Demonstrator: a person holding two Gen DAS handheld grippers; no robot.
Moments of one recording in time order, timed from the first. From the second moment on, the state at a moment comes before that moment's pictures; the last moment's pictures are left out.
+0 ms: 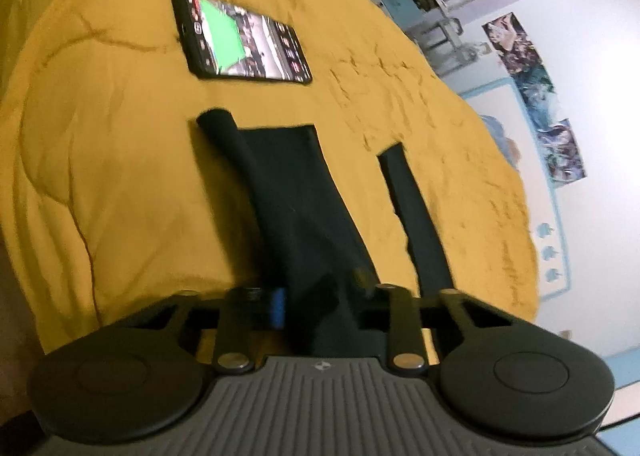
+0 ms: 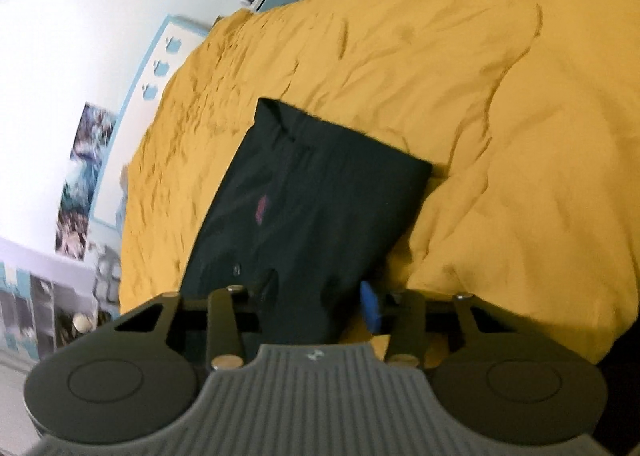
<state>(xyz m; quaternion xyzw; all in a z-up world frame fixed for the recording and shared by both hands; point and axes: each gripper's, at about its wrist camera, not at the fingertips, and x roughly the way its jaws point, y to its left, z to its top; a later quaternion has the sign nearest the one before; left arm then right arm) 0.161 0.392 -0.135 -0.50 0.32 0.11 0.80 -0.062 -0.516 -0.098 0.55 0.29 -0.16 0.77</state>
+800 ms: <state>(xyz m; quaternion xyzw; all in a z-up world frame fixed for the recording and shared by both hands) 0.218 0.374 -0.091 -0.52 0.26 0.13 0.80 -0.013 -0.541 -0.049 0.57 0.22 -0.11 0.79</state>
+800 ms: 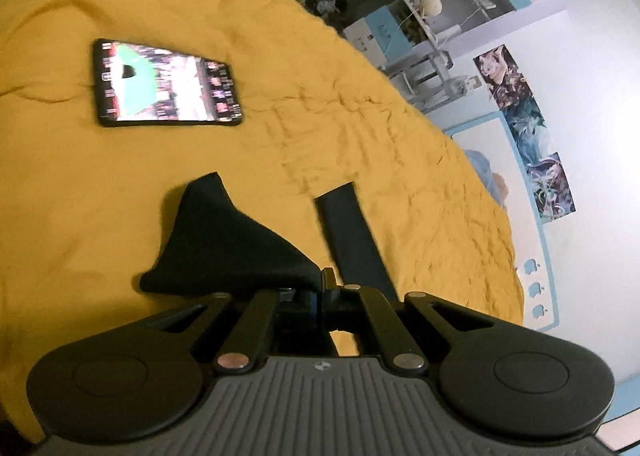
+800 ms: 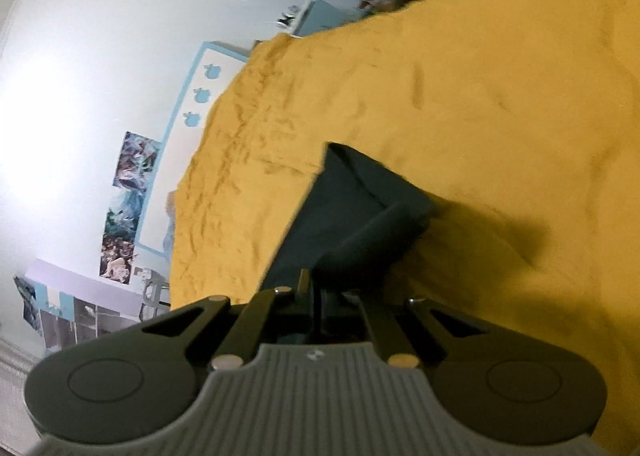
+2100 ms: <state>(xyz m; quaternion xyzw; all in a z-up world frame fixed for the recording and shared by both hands) 0.450 0.343 -0.167 -0.54 0.25 0.14 0.79 0.281 -0.605 -0.169 0.63 0.25 -0.12 0.73</state>
